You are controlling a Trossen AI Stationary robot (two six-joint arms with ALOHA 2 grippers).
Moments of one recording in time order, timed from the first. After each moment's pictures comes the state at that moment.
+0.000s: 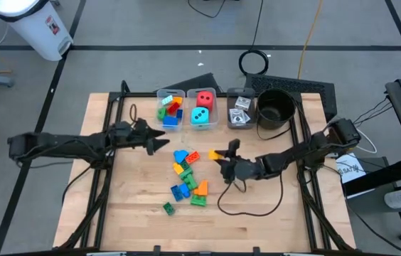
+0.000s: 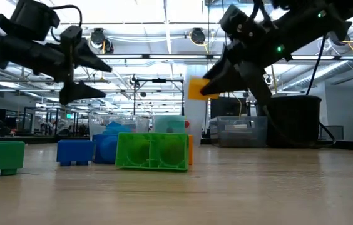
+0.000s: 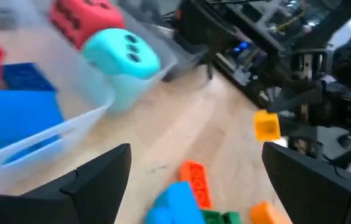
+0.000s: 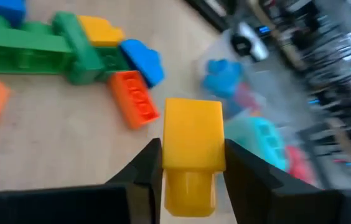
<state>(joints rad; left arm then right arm) 0.28 0.77 0.18 0.33 0.04 -0.62 0.28 1.59 0.74 0.32 0.70 -0.43</state>
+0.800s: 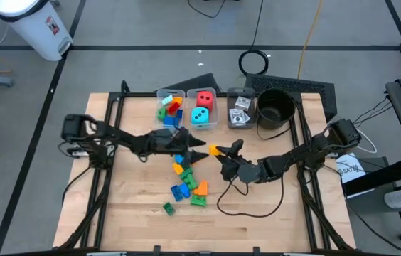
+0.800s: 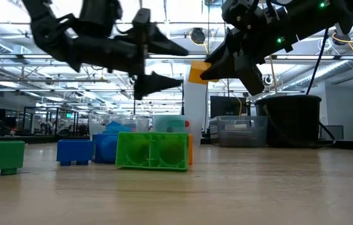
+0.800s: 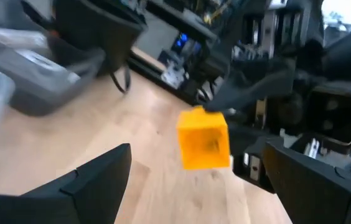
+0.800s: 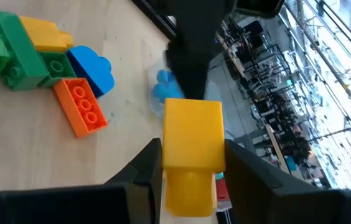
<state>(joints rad) 0.06 1.62 0.60 0.90 0.05 -0.53 0.33 1.59 0.74 0.46 0.91 -0.63</state>
